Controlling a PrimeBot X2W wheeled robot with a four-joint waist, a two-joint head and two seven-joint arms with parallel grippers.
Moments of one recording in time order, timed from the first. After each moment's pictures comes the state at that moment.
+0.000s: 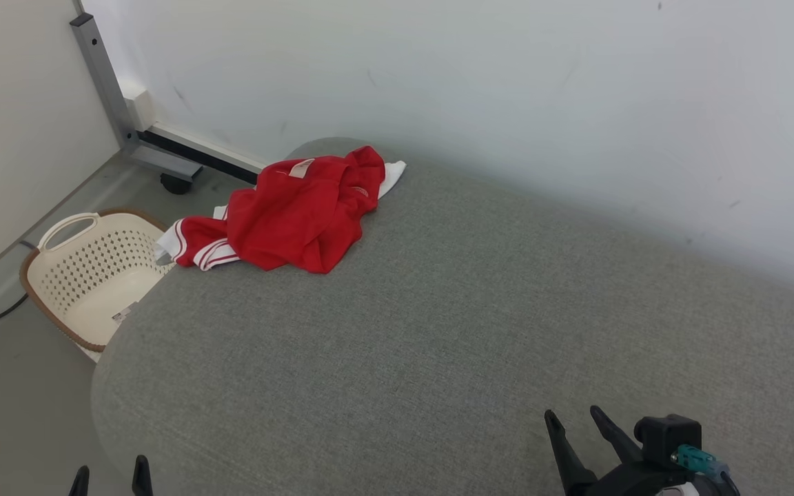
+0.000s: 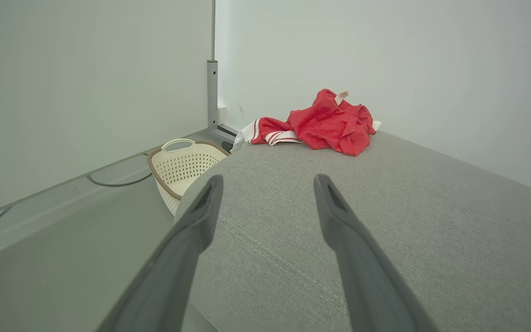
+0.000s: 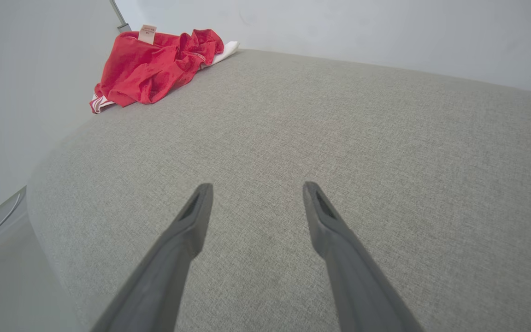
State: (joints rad) left arm 0.21 0.19 0.02 0.03 -0.36 -0.02 -0.21; right arm -0.02 -0.05 0.10 0.26 0.23 0.13 0.09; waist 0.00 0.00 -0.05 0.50
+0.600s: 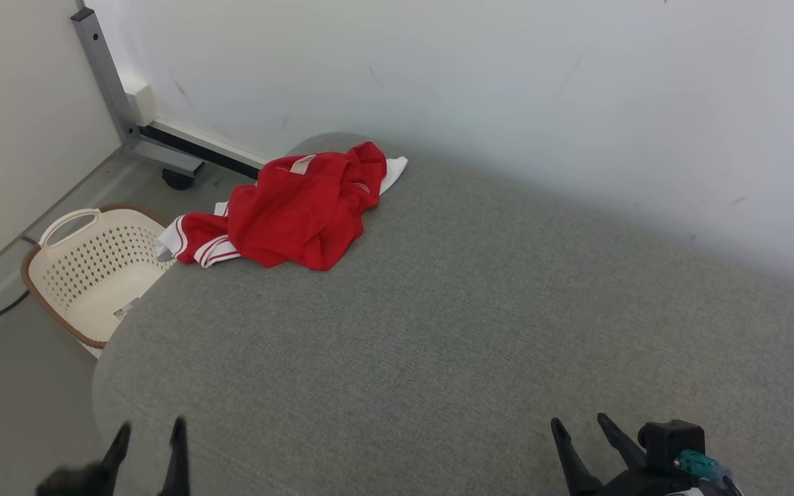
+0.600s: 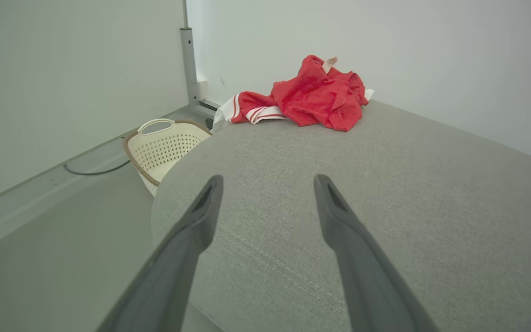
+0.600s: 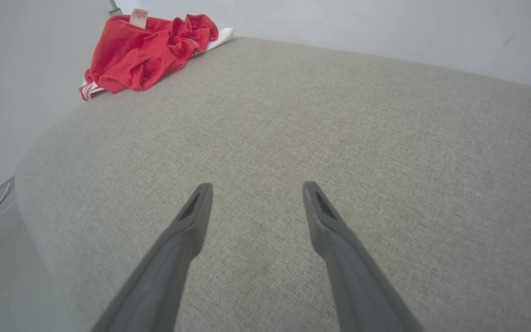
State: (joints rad) left arm 0.08 0.22 -0.04 0.14 -0.35 -0.04 -0.11; right arm -0.01 -0.05 0.08 0.24 0.20 0.13 0.11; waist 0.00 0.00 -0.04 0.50
